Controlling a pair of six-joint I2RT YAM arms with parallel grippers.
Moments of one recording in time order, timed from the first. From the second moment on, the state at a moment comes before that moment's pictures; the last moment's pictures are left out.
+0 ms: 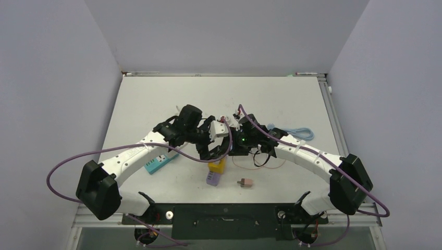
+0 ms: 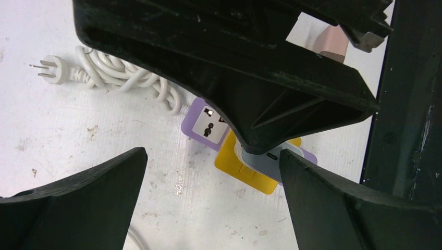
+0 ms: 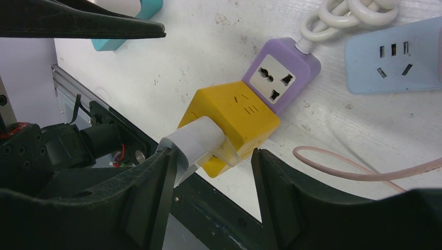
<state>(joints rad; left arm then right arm) -0.67 1.37 1.04 -0.52 0.51 0.52 0.77 1.40 0.96 -0.39 -0.27 0.75</state>
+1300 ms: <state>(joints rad) -0.71 1.29 0.86 -0.23 0.48 0.60 0.74 1.43 0.97 -0.39 -0.31 0.71</state>
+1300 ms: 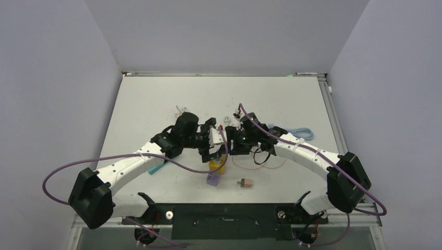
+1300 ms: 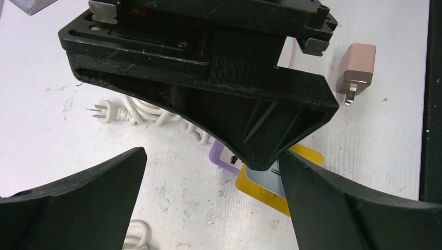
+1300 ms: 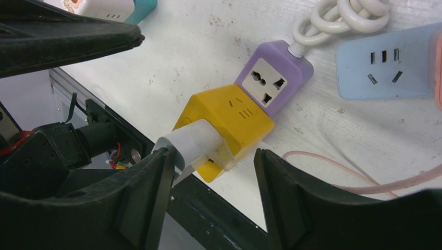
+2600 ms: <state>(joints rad) -0.31 1.17 1.17 -0.89 0.40 0.48 1.14 1.35 1.01 -0.58 -0.02 0.61</state>
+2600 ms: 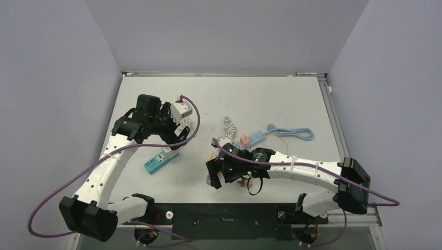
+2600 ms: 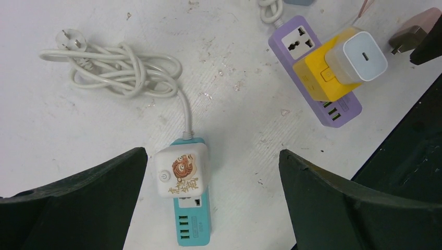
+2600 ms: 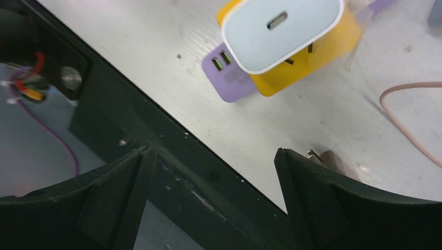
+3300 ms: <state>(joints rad) -0.13 1.19 1.18 -0.86 0.37 0.45 1.20 1.60 0.87 -0.24 0.20 0.54</state>
